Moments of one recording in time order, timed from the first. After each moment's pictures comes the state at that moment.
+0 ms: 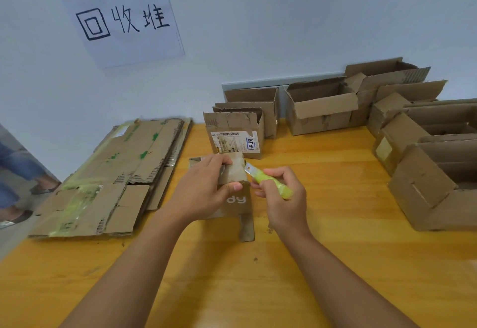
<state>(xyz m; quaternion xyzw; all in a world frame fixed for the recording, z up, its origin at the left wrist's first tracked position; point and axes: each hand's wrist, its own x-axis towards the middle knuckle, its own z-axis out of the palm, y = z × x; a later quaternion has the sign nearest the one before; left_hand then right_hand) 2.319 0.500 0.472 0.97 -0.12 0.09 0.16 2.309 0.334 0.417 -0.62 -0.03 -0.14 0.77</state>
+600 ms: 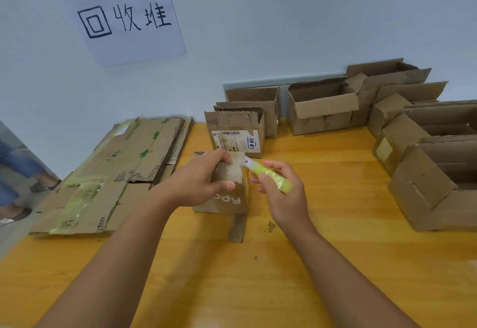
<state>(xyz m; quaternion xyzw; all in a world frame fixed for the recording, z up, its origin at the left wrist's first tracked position) 2.332 0.519 0.492 0.97 -0.16 -0.03 0.20 2.318 0.328 0.416 -0.64 -0.06 -0.10 0.76</state>
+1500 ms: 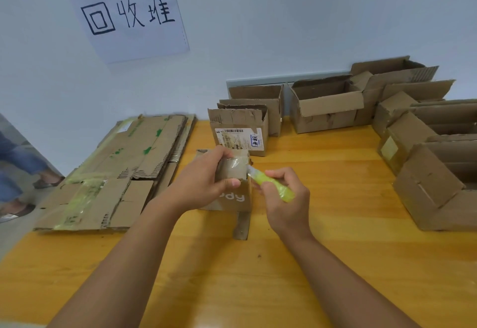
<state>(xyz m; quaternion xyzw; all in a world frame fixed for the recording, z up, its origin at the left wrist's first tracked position) 2.325 0.517 0.479 0.96 -0.15 0.04 0.24 2.308 0.340 0.407 -0.66 -0.08 -0.22 0.71</state>
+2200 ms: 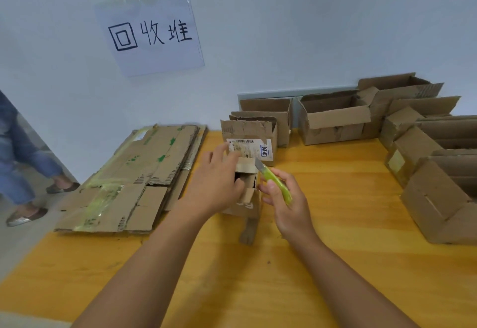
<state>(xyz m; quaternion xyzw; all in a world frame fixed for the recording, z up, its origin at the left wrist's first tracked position) 2.316 0.496 0.497 0.99 -0.06 0.09 0.07 2.312 0.339 0.408 -0.67 -0.12 -0.10 0.73</state>
